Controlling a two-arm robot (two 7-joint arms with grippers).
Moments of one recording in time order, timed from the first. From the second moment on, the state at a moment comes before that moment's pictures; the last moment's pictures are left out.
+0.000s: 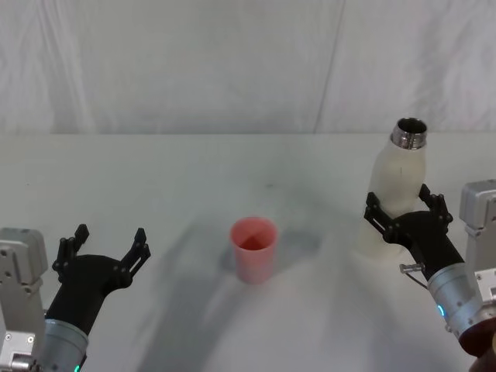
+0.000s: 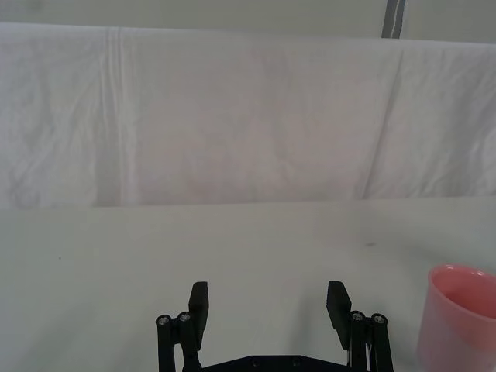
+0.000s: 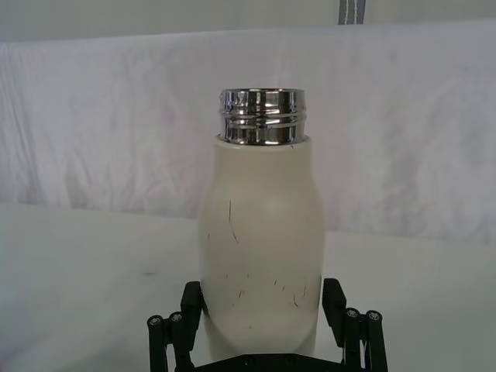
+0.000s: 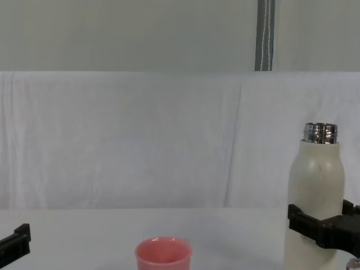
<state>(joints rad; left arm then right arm) 0.27 0.24 0.04 -1.85 -0.25 -0.02 -0.02 0.08 0.06 -0.15 -1.48 0.09 -0.10 0.13</state>
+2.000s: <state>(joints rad) 0.27 0.24 0.04 -1.85 -0.25 -0.02 -0.02 0.16 0.07 -0.16 -1.39 0.09 -0.11 0.15</state>
